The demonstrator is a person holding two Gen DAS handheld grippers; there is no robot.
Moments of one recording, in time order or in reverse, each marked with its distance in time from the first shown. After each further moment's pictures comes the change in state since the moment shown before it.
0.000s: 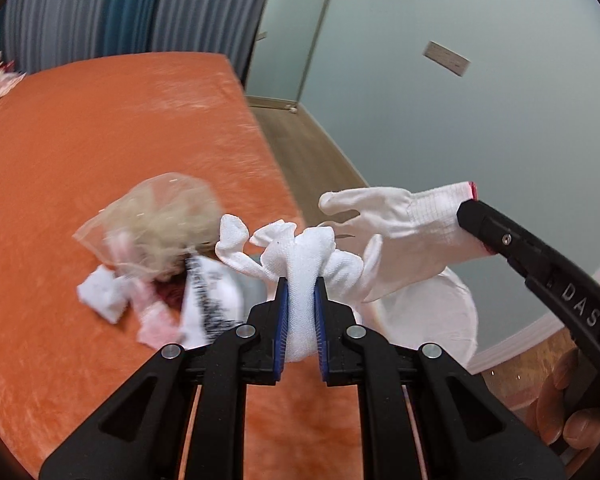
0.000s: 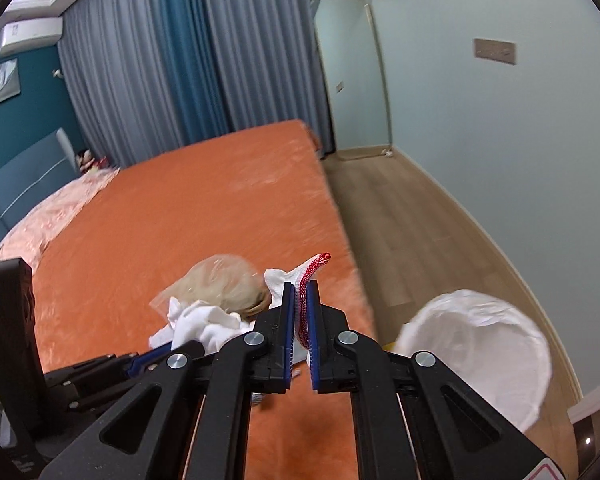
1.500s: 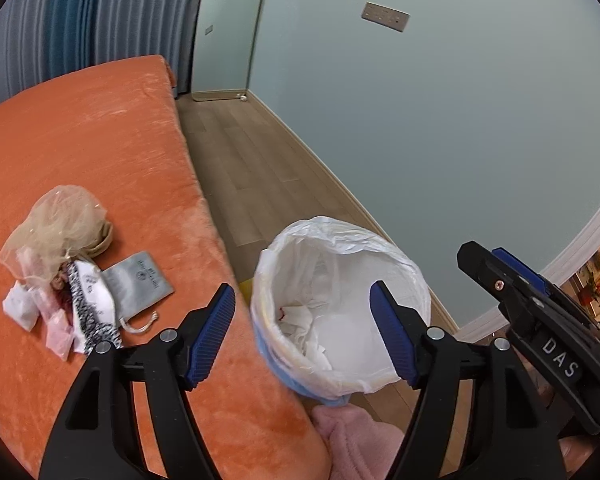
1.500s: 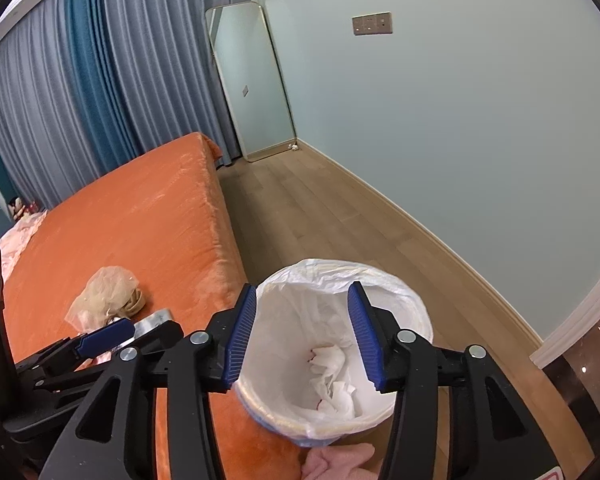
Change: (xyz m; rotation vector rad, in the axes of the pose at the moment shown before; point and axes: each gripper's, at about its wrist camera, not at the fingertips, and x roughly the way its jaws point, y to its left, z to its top) left arm 0.052 -0.115 -0.013 0.119 0.053 -0.053; right arm -0.040 -0.130 -0.039 0.164 0.019 -0.211
